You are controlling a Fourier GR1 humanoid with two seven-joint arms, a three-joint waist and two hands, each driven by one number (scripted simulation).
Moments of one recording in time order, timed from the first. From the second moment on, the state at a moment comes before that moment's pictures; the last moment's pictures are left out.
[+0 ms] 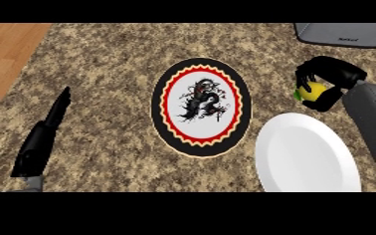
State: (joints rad) left arm 0.03 0.27 0.08 -1.52 -0.21 -0.02 -0.13; right arm -0.74 -0.53 0.10 -0.63 0.90 0.35 -0.55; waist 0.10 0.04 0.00
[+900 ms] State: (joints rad) left arm 0.03 0.27 0.10 -1.49 -0.21 -0.02 -0.13; right arm -1.02 -0.54 -0.13 -0.40 0.78 0.02 -0.88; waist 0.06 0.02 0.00
